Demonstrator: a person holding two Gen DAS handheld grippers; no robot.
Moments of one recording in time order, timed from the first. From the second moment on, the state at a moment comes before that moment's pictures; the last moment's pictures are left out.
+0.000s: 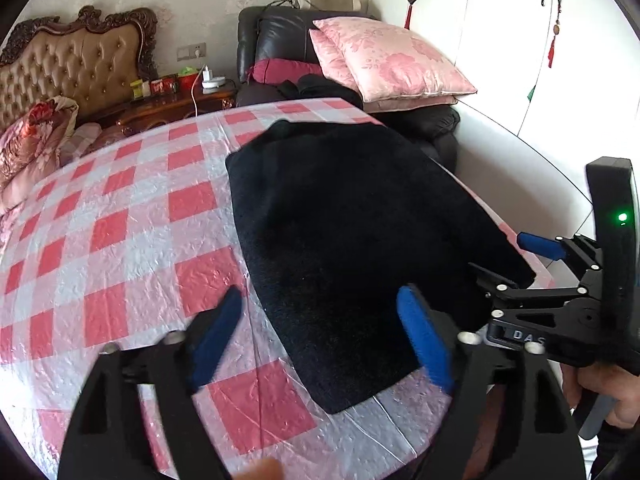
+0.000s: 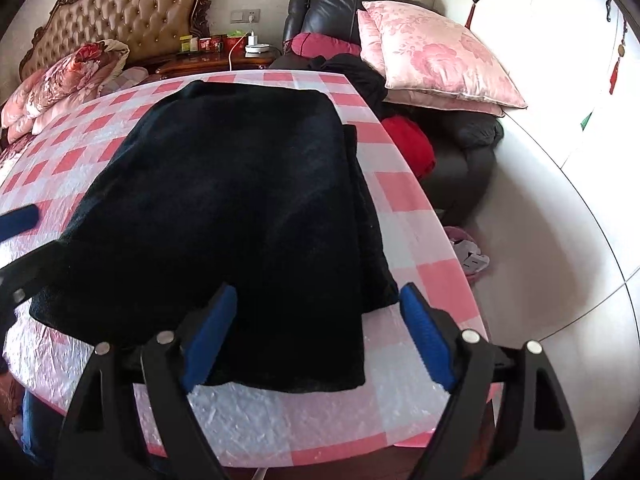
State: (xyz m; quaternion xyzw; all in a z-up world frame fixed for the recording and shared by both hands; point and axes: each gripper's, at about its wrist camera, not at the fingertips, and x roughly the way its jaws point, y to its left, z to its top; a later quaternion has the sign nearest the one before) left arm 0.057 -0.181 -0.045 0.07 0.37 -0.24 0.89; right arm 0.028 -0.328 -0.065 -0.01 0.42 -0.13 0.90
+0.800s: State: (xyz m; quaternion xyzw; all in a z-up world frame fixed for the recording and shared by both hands) left arm 0.043 -0.191 -0.012 0.05 0.37 -0.21 0.90; right arm -0.009 -0.344 -0.020 0.04 0.38 -0.17 0.91
